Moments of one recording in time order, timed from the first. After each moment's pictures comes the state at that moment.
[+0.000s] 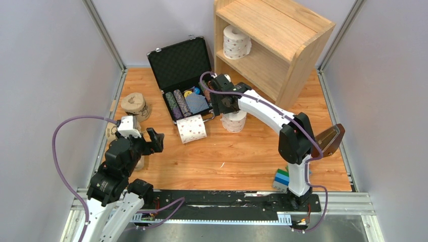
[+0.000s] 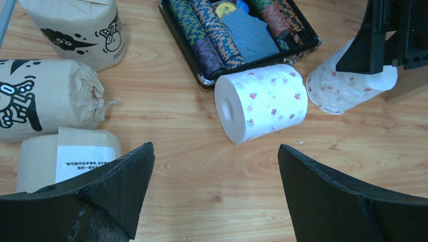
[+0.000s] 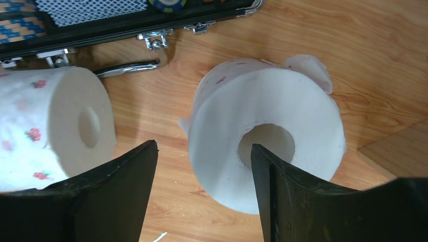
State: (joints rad) left arm -0.38 0.33 0.72 -0.72 -0.22 -0.35; right arm 0.72 1.96 1.77 -0.83 0.27 0.37
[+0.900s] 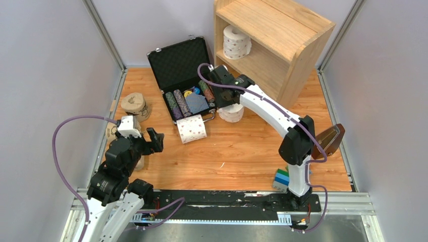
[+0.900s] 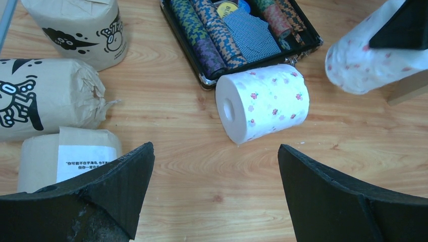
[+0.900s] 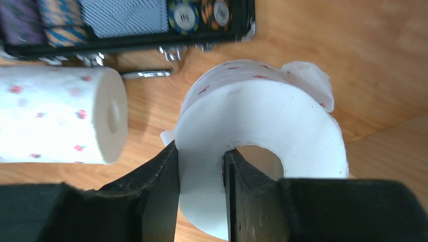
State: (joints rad) left arm -0.38 0.33 0.72 -0.72 -0.22 -0.35; right arm 0.73 1.98 1.90 -0.95 0.28 0.30
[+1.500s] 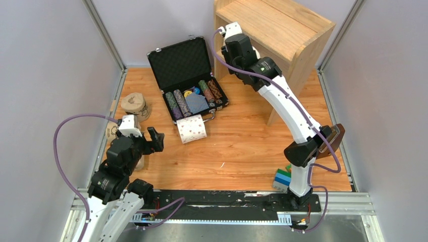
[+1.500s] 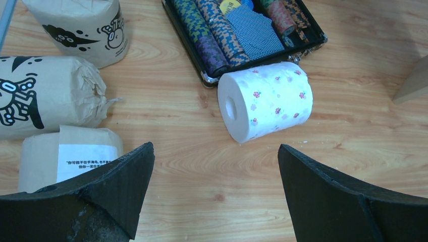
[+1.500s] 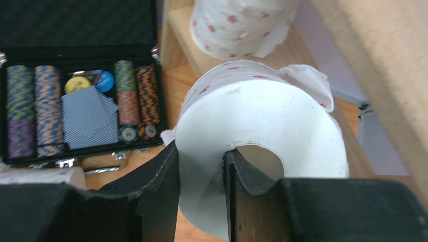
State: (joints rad) left arm -0.38 0.35 0.72 -0.72 -0.23 -0.35; right arm 0.70 1.90 2.32 -0.91 0.51 -0.01
